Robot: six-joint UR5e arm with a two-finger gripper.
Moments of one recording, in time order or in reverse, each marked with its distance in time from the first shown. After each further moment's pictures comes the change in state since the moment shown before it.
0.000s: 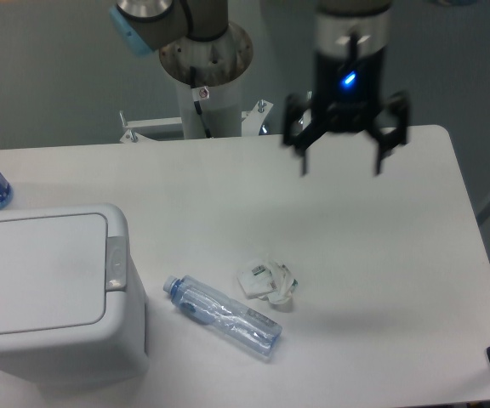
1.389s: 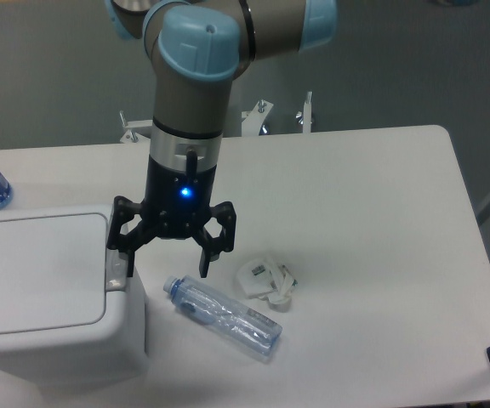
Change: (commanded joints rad) arm -0.189 -0.092 -0.003 0.074 -0.076 -0.218
